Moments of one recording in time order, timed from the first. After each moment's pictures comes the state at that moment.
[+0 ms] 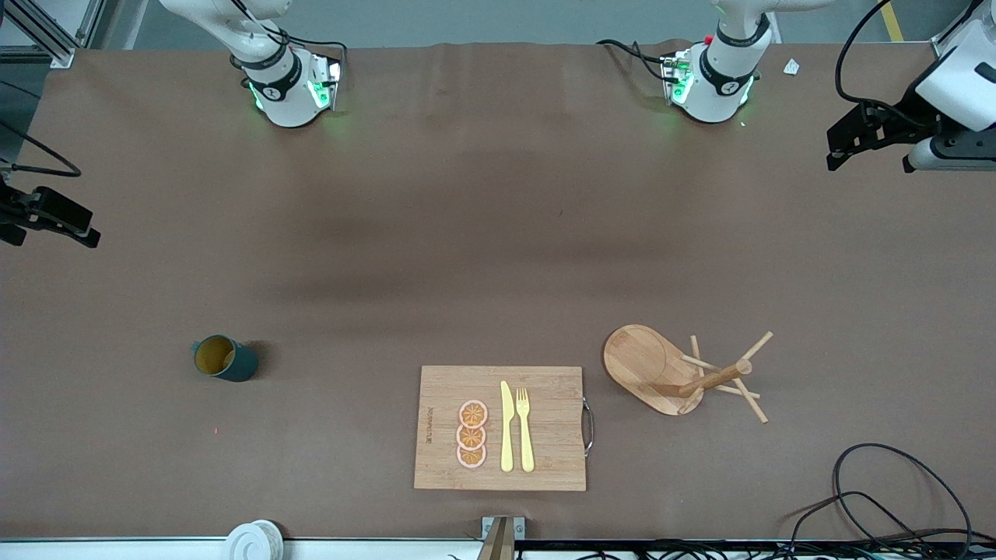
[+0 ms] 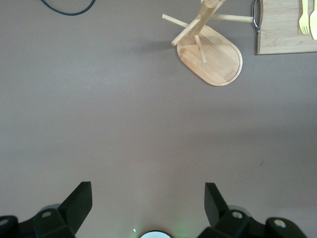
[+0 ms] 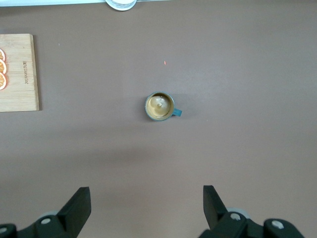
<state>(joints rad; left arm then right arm) -0.02 -0.09 -0.10 -1.57 0.01 1.47 -0.06 -0.04 0.14 0.03 -1.33 -0.01 1.51 0.02</state>
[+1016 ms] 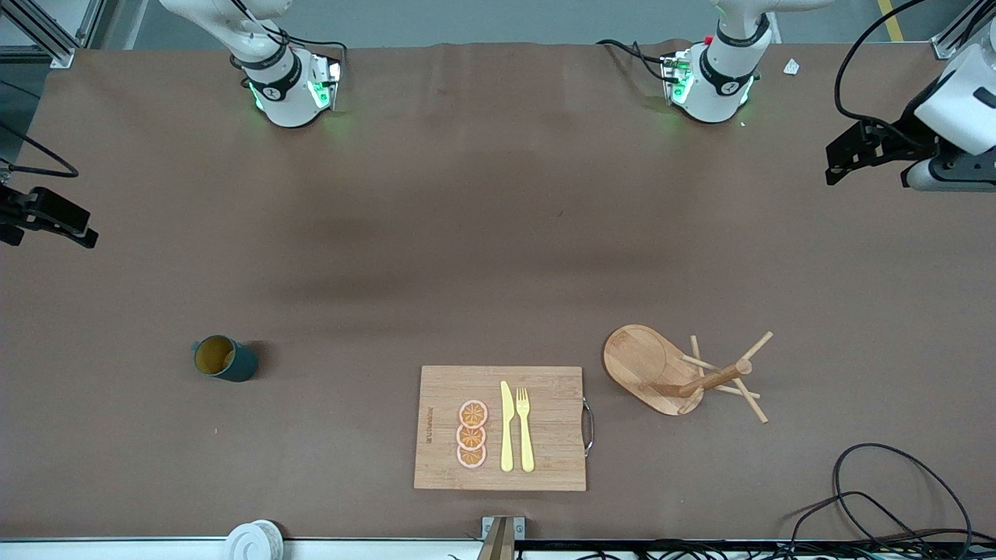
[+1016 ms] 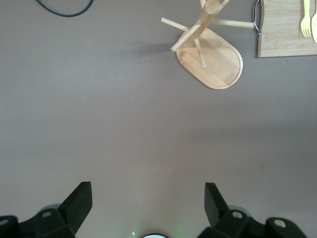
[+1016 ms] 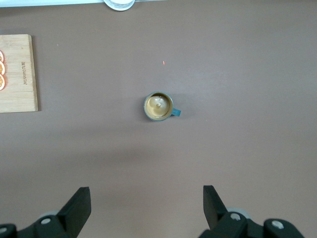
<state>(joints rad) -0.03 -0.03 -0.10 -1.52 0.01 1.47 -0.07 -0.04 0.16 0.02 -1.34 -0.01 1.52 0.02</state>
